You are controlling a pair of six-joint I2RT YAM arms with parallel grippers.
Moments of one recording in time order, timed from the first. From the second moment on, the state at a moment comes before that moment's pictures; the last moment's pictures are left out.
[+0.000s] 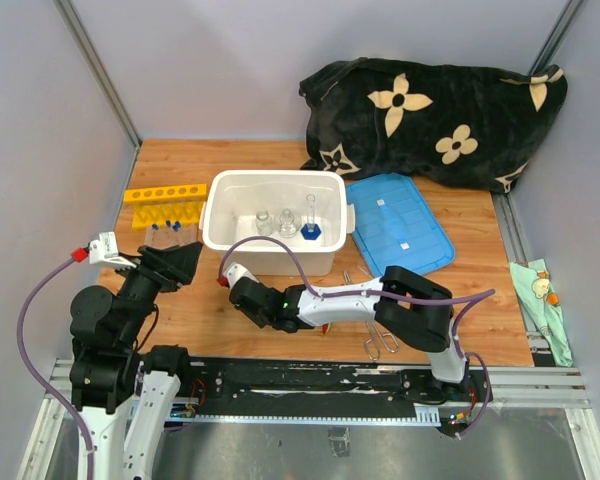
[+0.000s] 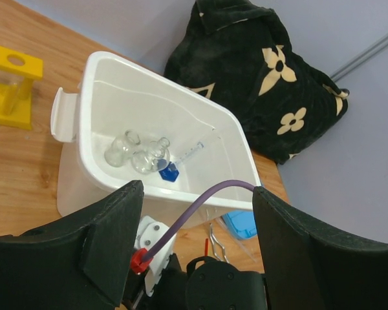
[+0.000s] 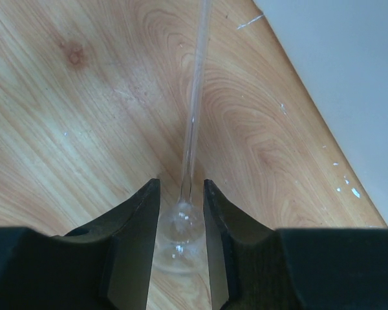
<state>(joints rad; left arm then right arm) -0.07 0.25 0.79 -0.53 0.17 -0.69 1.29 1.98 1.27 -0.15 0.33 0.20</state>
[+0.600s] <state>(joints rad) -0.07 0.25 0.77 -0.53 0.17 -0.69 1.29 2.02 1.30 -0.12 0.26 0.12</state>
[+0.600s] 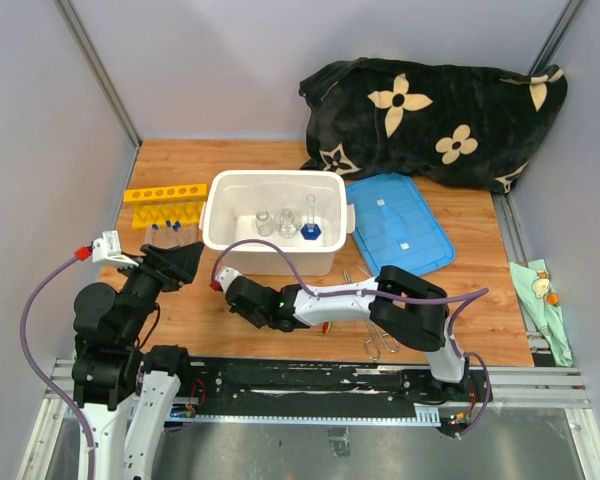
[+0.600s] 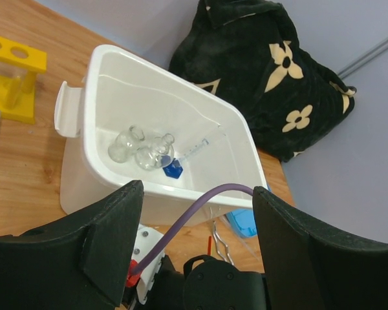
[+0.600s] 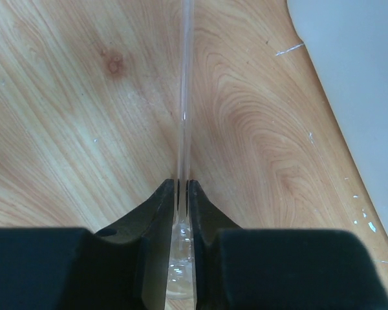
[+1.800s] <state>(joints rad) -0.07 0.99 1.02 -0.18 0.20 -0.79 1.10 1.40 1.65 -0.83 0.15 -0.05</state>
